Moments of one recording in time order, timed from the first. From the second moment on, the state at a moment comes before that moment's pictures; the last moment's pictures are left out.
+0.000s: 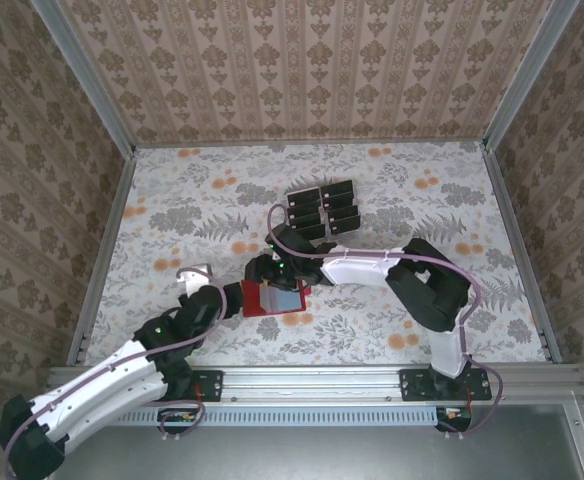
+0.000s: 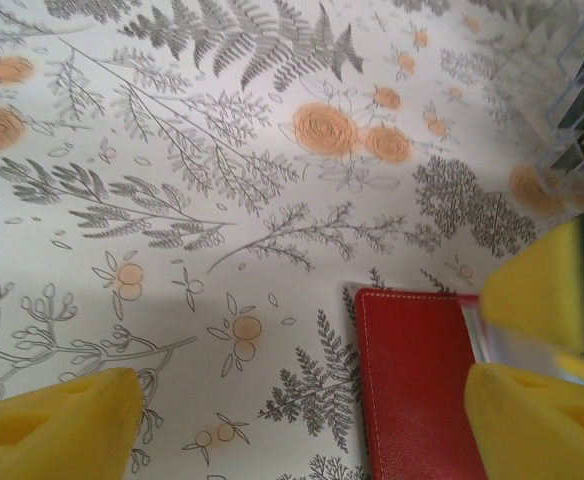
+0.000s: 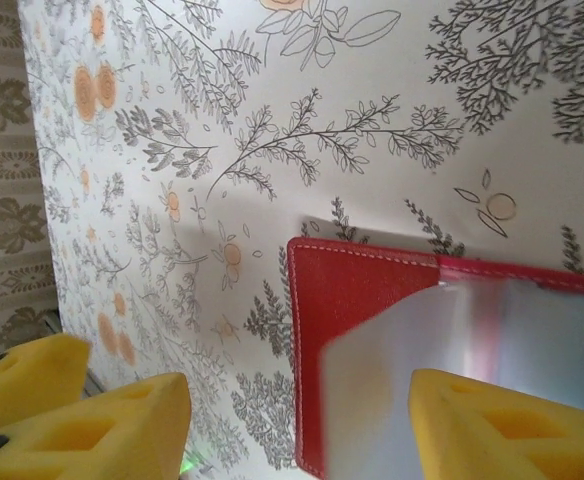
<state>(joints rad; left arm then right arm) -0.87 0.54 0.30 -0.51 -0.53 -0.79 0.89 1.97 1.23 -0.09 -0.28 1.03</state>
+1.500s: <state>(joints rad) -0.47 1.56 1.04 -0.12 -0.02 -0.65 0.04 1.50 1.09 -0.23 -0.29 0.77</state>
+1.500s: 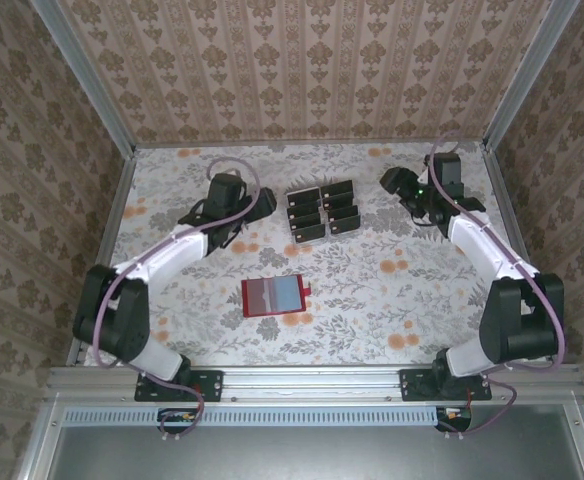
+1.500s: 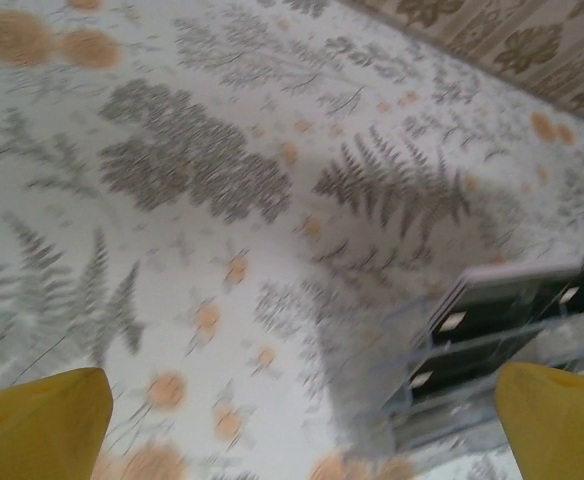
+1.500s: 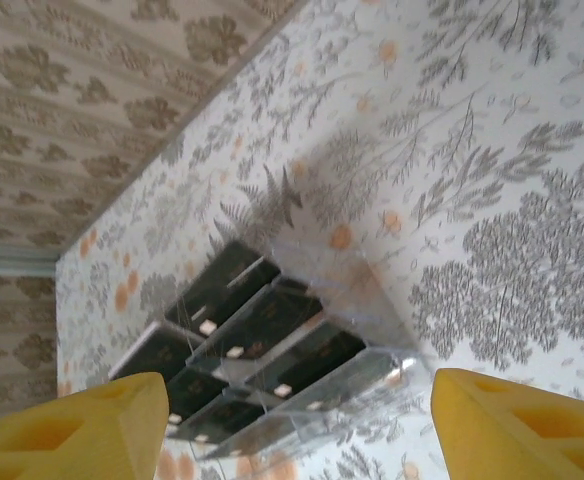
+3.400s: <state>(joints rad) -0.46 1.88 1.14 0.25 0.20 -0.92 0.19 1.55 0.92 -0.01 -0.34 0.92</state>
